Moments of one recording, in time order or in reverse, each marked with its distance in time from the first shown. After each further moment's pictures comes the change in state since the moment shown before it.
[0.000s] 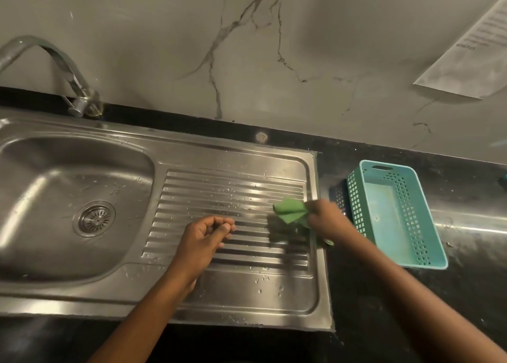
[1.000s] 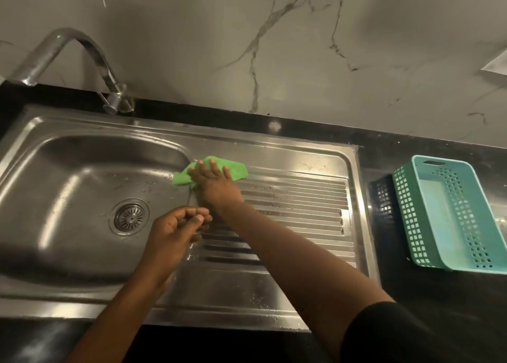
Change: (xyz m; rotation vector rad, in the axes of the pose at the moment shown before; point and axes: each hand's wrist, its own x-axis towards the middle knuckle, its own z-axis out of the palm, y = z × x) left_hand 0.015 0.005 -0.133 -0.006 0.175 -0.021; right_hand 0.111 -0.271 0.179 -0.266 -0.042 -0.541
